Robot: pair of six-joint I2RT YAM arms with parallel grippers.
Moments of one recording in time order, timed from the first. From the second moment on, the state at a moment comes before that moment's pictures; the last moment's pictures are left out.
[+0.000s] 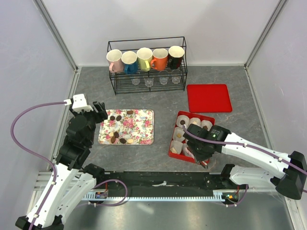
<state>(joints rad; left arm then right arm) -0.39 0.55 0.73 -0.28 -0.49 -0.19 0.97 1.09 0.87 -1.16 0.06 0.56</state>
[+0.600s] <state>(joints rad) -0.39 0.55 0.73 -0.28 -0.47 -0.19 0.97 1.09 0.87 -1.16 0.07 0.56</state>
